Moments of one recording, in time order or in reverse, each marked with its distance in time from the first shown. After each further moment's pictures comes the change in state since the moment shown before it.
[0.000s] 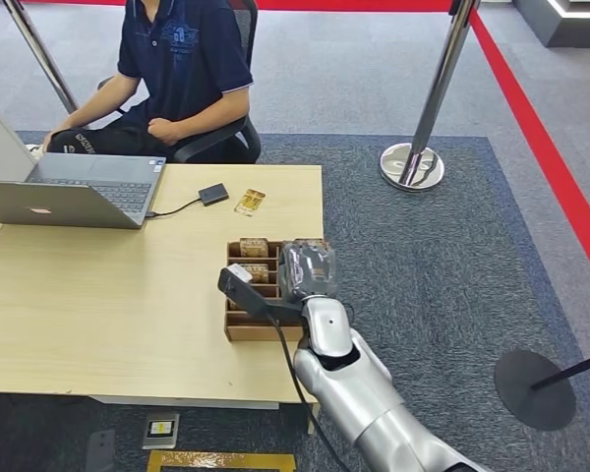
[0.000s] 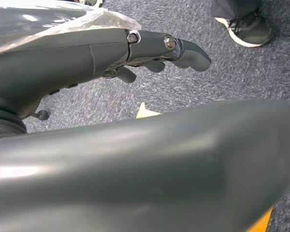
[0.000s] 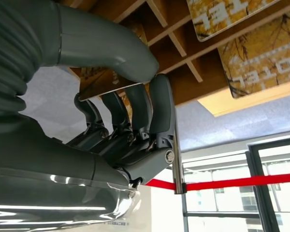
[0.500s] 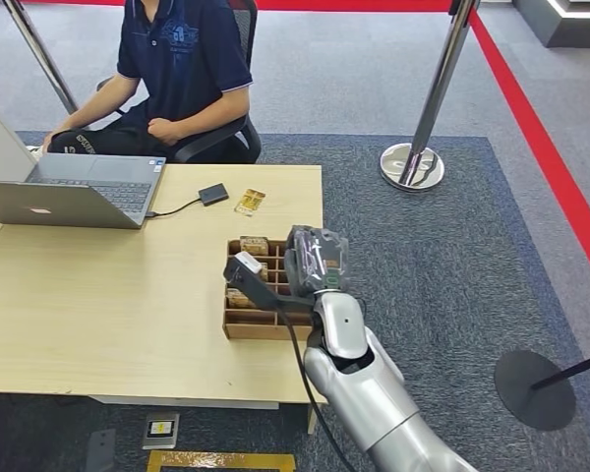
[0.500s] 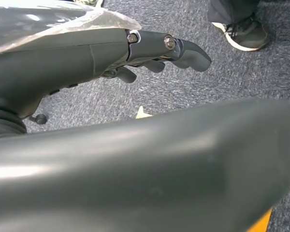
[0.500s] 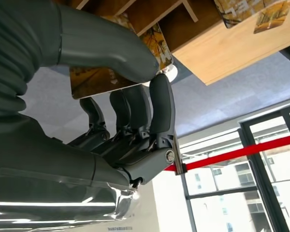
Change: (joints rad) left arm 0.000 0.000 0.000 0.000 -0.018 0.009 -0.006; right arm 0.058 -0.044 -0.002 -0.221 -0.014 0.014 -0.017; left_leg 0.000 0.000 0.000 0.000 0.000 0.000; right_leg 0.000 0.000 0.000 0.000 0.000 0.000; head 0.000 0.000
